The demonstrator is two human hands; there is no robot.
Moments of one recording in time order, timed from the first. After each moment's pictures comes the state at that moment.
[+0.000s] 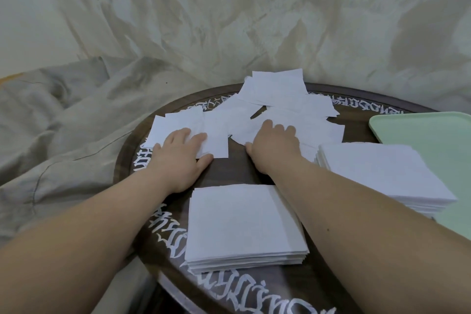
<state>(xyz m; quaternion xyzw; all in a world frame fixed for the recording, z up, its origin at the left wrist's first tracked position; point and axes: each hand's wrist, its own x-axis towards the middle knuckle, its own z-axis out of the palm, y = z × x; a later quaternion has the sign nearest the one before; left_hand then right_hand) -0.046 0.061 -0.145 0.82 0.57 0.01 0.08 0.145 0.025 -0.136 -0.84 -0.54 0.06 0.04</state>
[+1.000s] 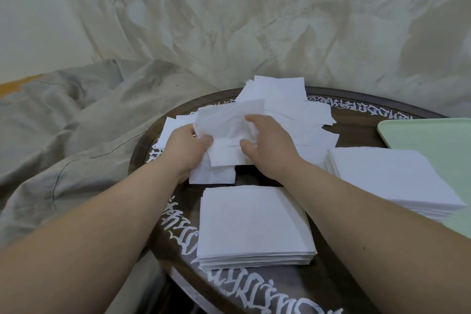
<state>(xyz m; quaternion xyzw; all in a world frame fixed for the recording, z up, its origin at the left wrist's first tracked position) -0.034 0.060 -0.118 0.56 0.59 0.34 0.46 0.133 0.006 -0.114 -0.69 -0.64 0.16 0.29</state>
